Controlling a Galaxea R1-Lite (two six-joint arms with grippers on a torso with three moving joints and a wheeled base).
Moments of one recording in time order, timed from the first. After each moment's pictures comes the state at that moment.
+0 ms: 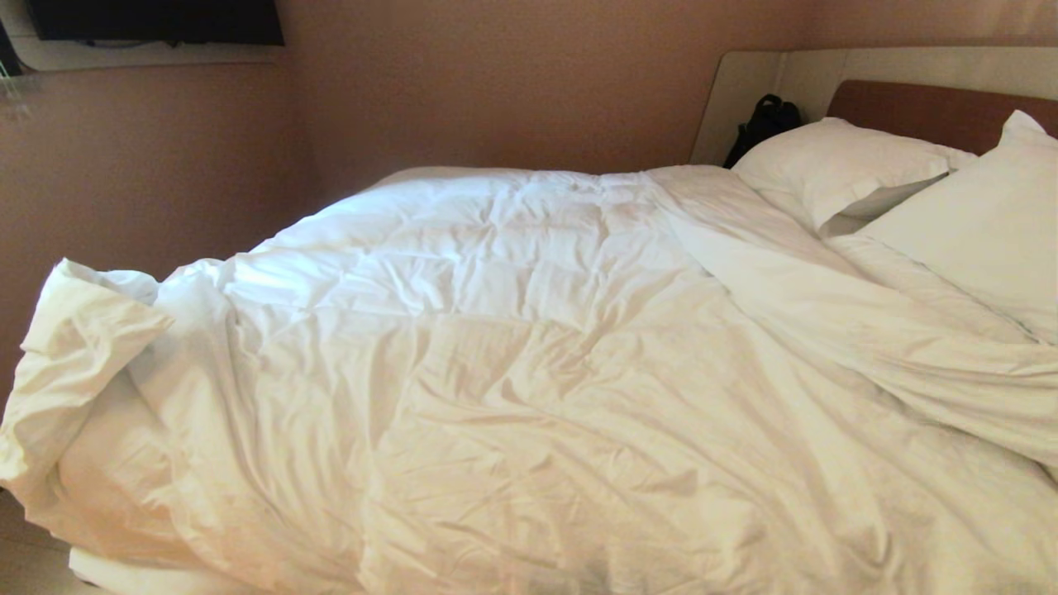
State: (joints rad) left arm 0.00 0.00 0.00 0.00 0.00 -0.03; right arm -1.09 1.32 -1.04 0.00 -0.12 -0.12
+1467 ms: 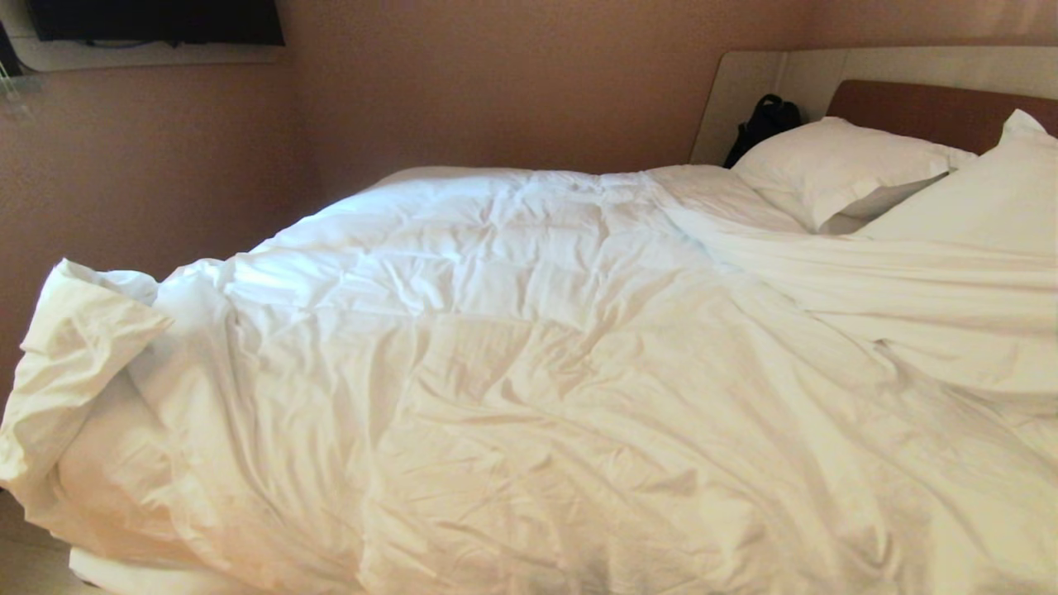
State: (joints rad) left arm 0.00 0.00 0.00 0.00 0.00 -0.03; right arm -1.28 1.24 -1.31 0.30 0.10 -0.02
